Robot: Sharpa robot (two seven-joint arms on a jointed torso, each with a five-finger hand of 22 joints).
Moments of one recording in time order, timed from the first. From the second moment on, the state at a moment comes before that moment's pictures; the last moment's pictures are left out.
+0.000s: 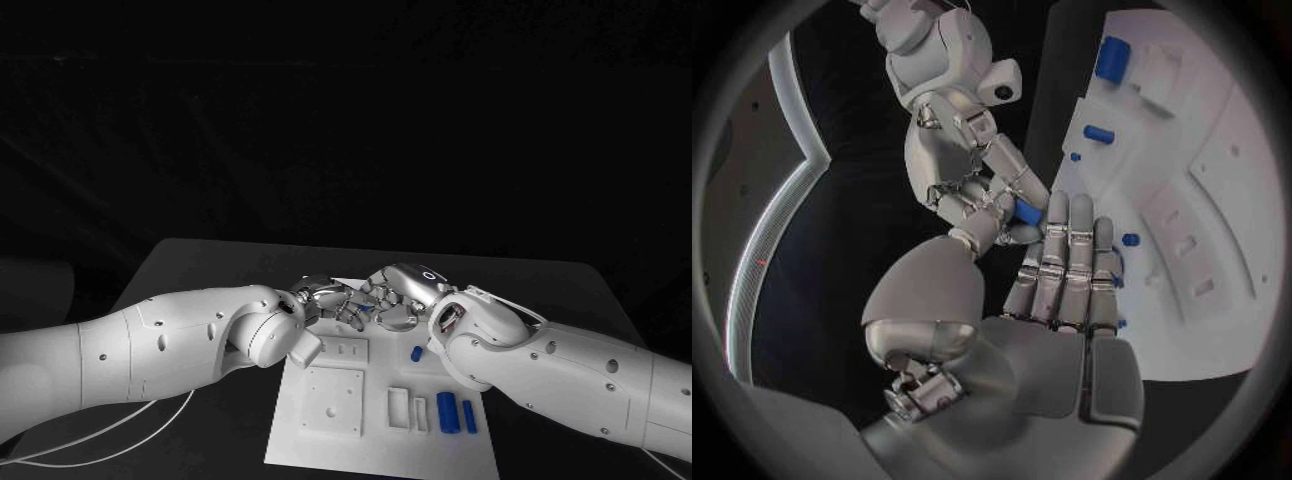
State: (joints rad) left arm 1.32 -0.71 -0.18 1.43 -0.18 -0.26 -0.02; left_hand 1.02 0.06 0.54 -0.29 0.05 0.93 0.14 0.28 0.57 1.11 0.08 0.36 0.31 0.87 0.08 0.75 0.60 0.02 0.53 0.01 0.56 1.24; right arm 1.24 -0.53 -0.09 1.39 -1.50 -0.45 -0.14; right_hand 1.10 -0.24 0.81 -0.24 0.05 0.97 0.08 0.27 0.47 1.11 0.01 1.02 0.99 1.30 -0.11 1.17 1.05 0.25 1.21 -0.04 0.95 1.30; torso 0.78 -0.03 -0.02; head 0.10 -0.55
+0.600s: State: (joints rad) left arm 1.32 -0.72 -0.18 1.43 -0.17 -0.24 -0.02; left_hand 1.05 0.10 0.53 -0.29 0.05 0.93 0.14 0.28 0.31 1.12 0.08 0.36 0.31 0.87 0.08 0.75 0.60 0.02 0.53 0.01 0.56 1.24; right arm 1.24 -0.55 -0.09 1.38 -1.46 -0.48 -0.12; right_hand 1.13 -0.25 0.79 -0.24 0.05 0.92 0.11 0.25 0.46 1.09 0.02 1.02 0.98 1.29 -0.09 1.16 1.05 0.24 1.20 -0.04 0.94 1.30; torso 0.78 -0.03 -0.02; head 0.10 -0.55
